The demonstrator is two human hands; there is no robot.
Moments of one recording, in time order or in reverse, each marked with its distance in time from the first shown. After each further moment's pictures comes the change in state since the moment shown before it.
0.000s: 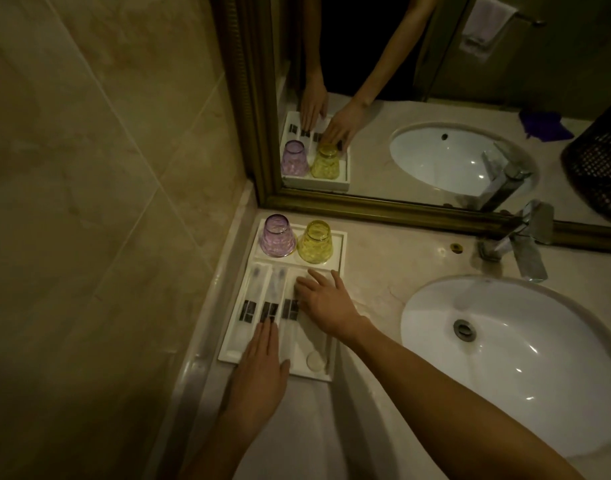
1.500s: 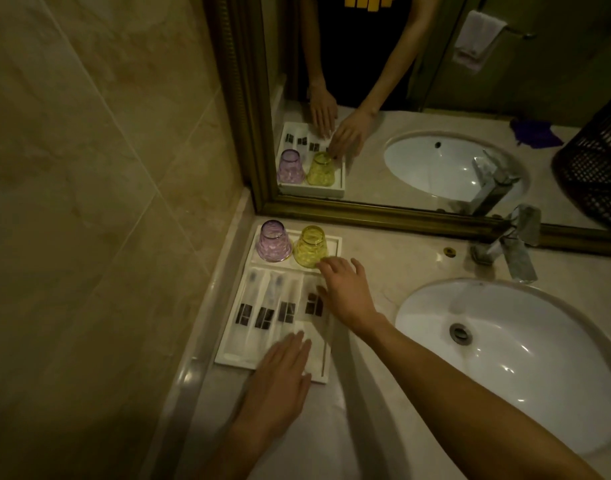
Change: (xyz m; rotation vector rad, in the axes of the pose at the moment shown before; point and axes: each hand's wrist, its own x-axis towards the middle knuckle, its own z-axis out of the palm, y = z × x) left_hand -0.016 0.032 -0.002 0.083 0.004 0.308; right_hand -0.019 0.031 -0.027 0.055 0.341 0.127
